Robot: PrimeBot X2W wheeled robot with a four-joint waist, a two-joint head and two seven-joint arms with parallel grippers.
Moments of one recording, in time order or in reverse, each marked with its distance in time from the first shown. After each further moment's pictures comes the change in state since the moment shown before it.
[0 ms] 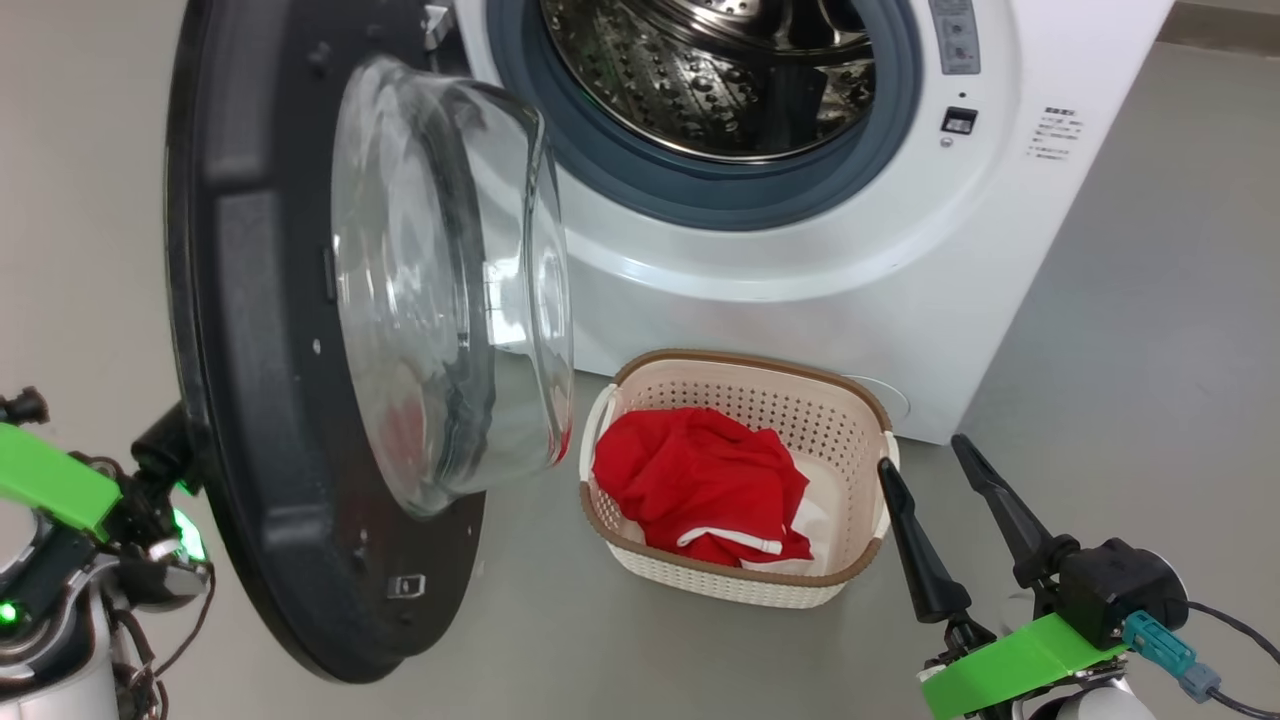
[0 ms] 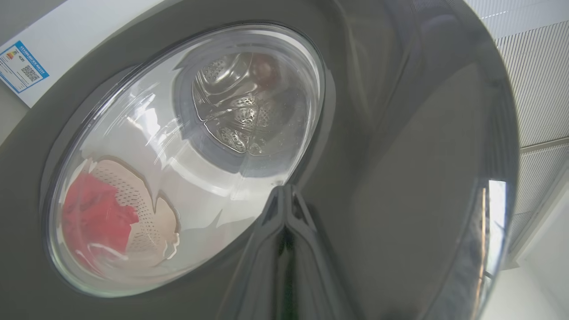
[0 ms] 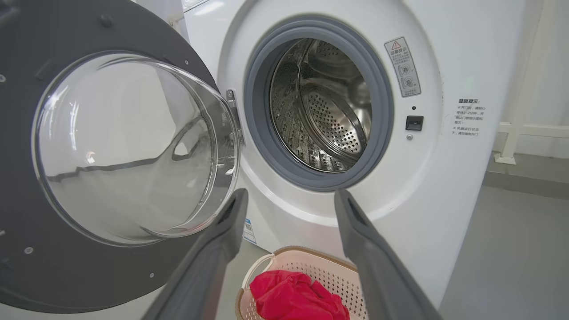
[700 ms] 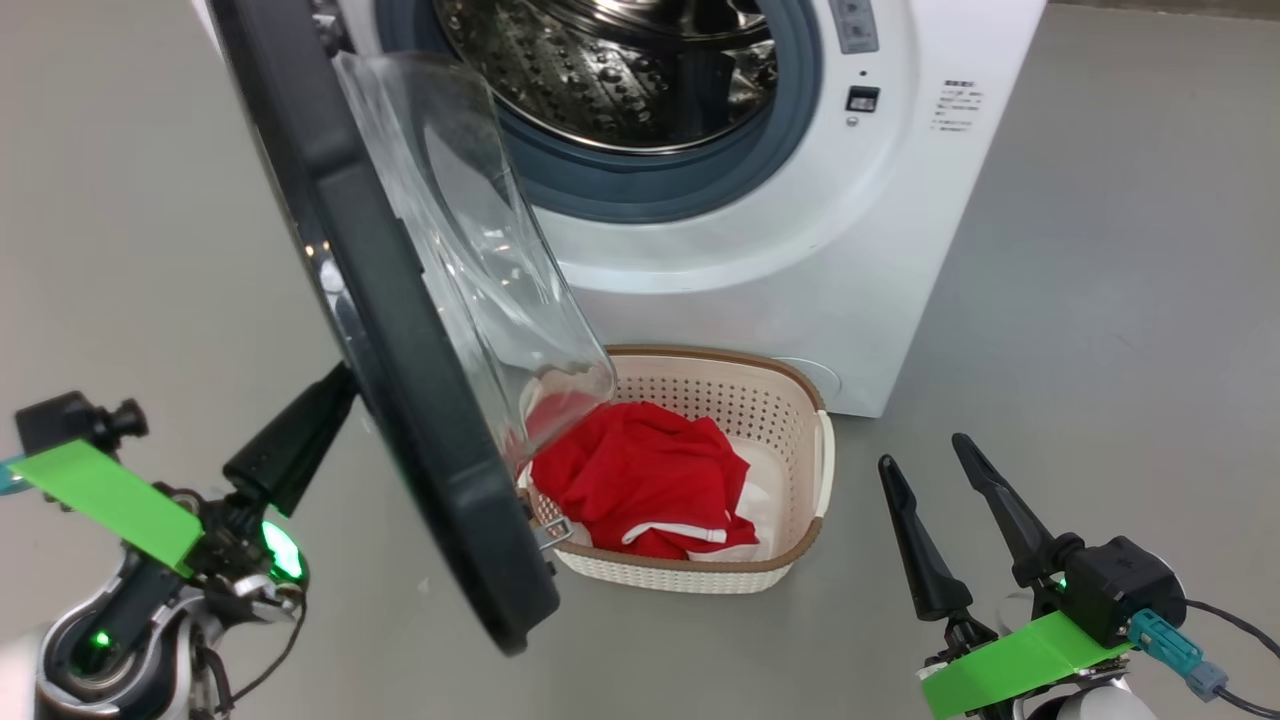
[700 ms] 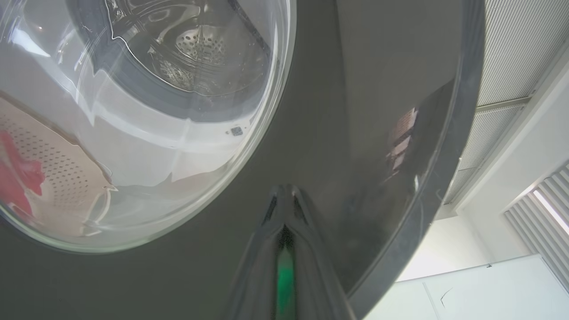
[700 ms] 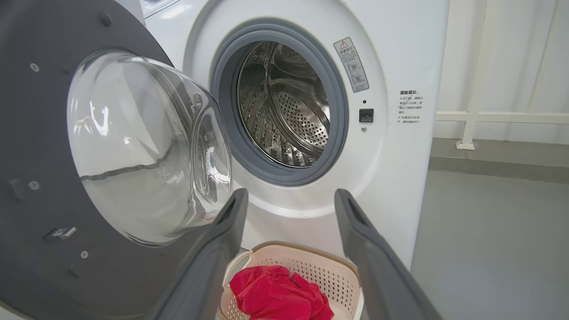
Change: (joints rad) left arm 0.130 -0.001 -0.196 -0.204 -0.195 0.057 -0.118; right arm 0.000 0.000 0.003 -0.006 0.029 0.000 0.000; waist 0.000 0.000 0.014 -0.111
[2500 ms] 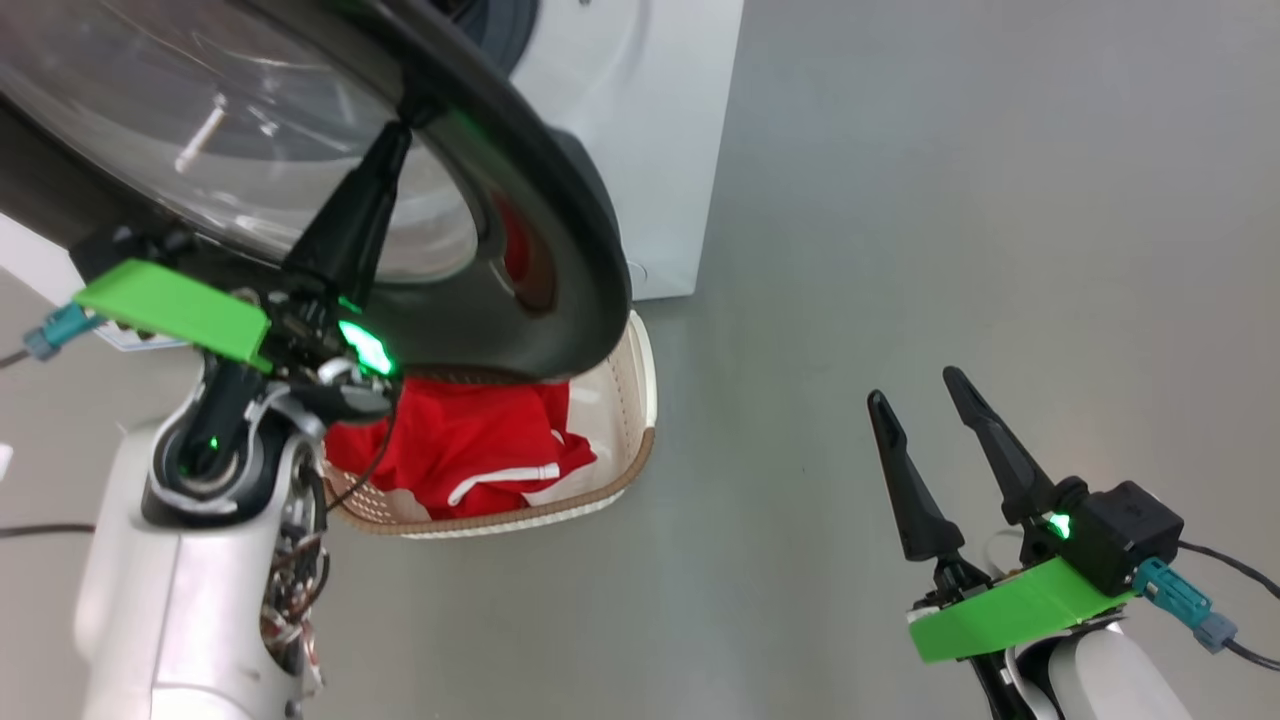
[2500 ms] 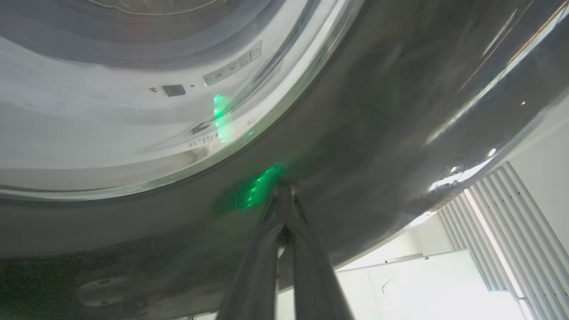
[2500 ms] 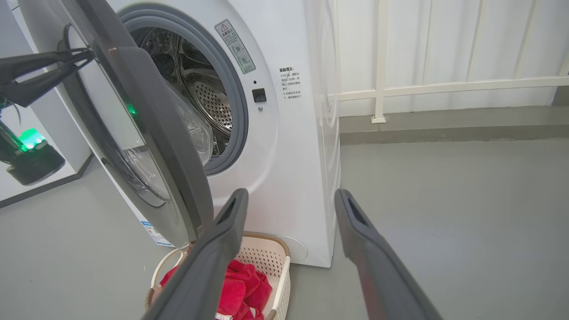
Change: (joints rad) left arm -0.333 -0.003 -0.226 0.269 -0.184 -0.118 -0.361; right arm -0.087 0.000 0.018 -0.023 0.032 0.000 0.000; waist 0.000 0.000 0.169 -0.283
